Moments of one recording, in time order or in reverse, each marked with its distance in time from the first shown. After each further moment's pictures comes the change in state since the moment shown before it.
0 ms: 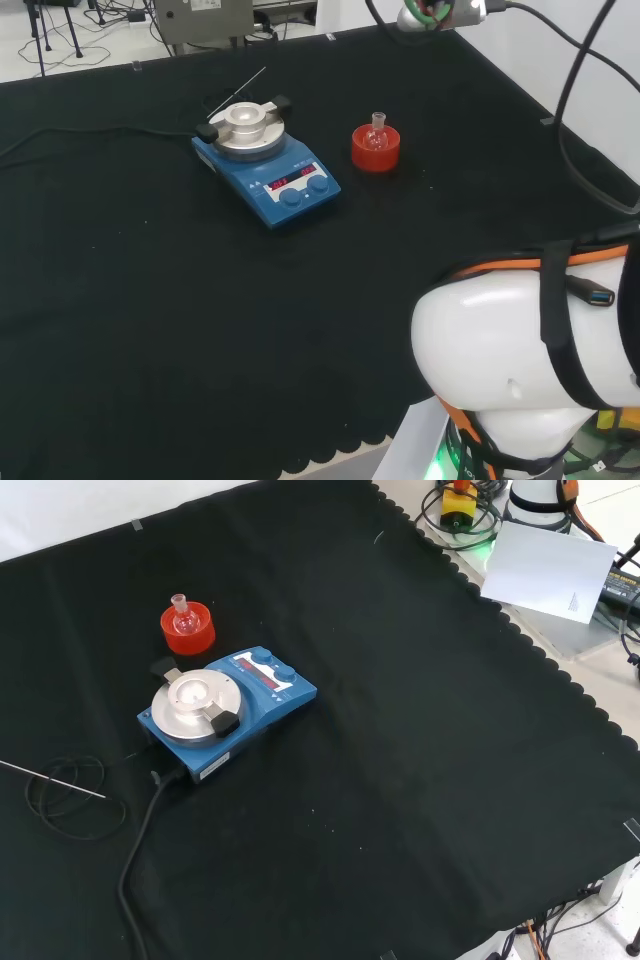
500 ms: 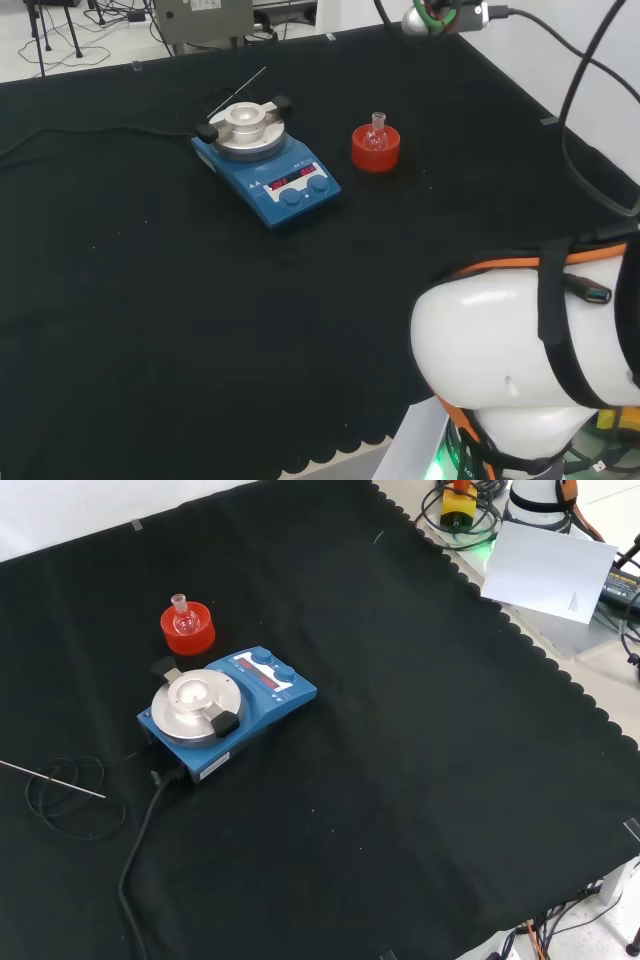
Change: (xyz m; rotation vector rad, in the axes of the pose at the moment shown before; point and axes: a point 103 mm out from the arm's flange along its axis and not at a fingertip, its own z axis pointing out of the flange) arm -0.014 0.018 0.017 -0.017 0.018 0.046
